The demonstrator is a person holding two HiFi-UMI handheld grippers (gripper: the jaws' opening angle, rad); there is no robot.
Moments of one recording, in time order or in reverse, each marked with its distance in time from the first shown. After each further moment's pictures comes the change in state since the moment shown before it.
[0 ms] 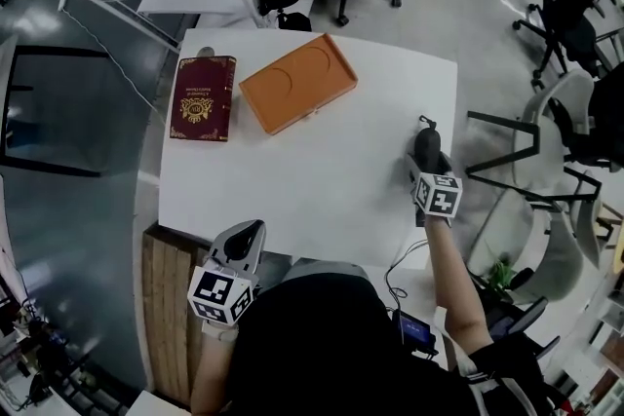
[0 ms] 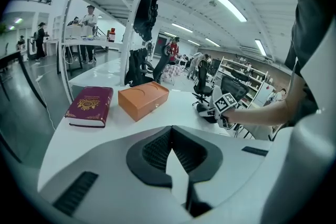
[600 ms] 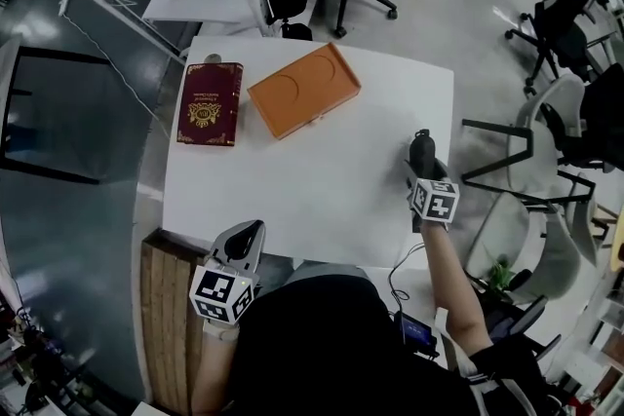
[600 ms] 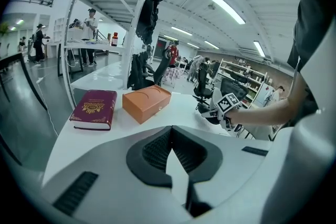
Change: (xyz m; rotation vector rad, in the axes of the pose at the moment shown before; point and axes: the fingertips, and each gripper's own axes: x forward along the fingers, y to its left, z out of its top) left arm -0.017 0.016 0.001 0.008 -0.033 0.000; right arm -0.021 0.025 0.004 0.017 -0.015 -0.007
